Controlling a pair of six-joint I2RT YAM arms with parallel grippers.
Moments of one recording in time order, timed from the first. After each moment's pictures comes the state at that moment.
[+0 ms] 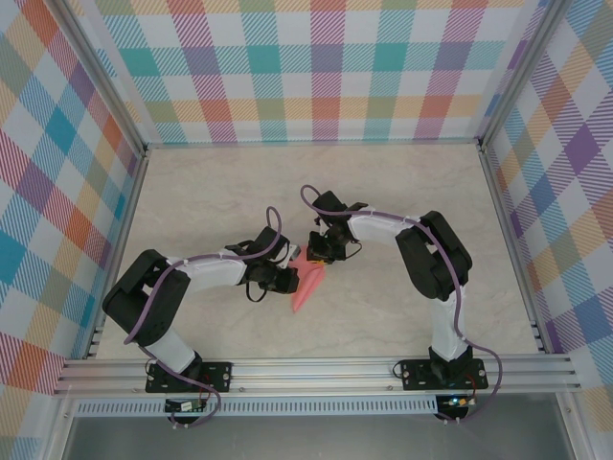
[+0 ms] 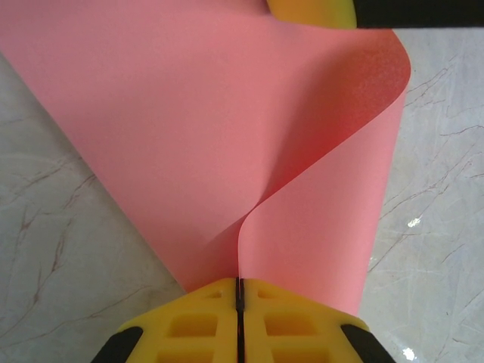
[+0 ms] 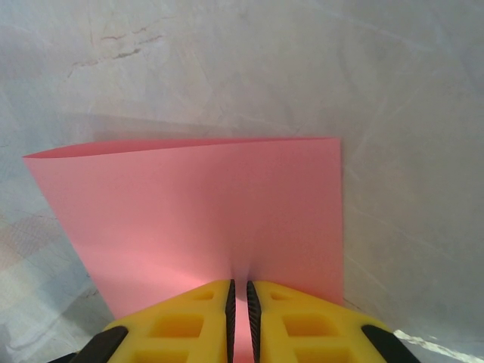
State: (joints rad) left arm -0.64 1.62 0.78 -0.29 0.32 -0.38; right arm 0.67 2.03 1.34 -0.57 -0.36 0.70
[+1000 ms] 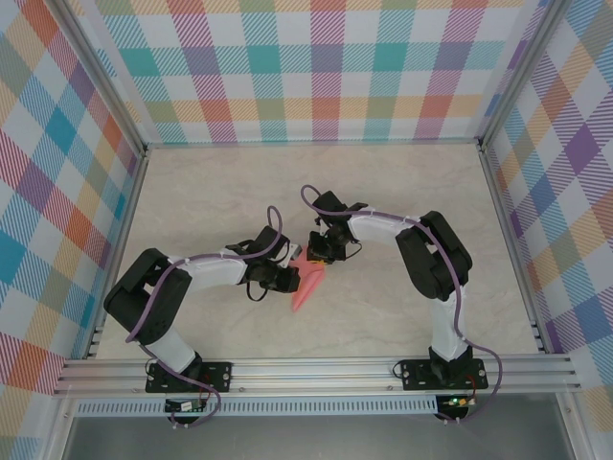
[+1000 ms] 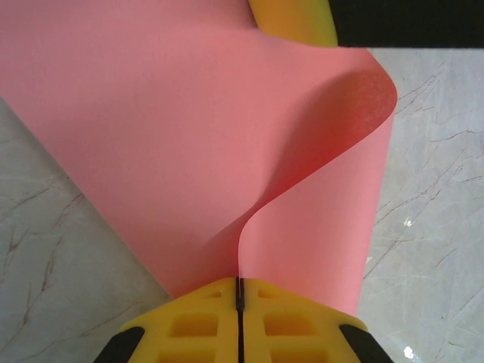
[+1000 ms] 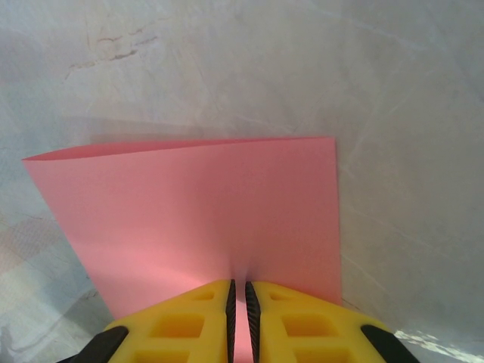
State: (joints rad) left arm -0.64 1.63 0.78 -0.26 0.33 -0.37; right arm 0.67 2.03 1.34 -0.57 -0.36 0.71
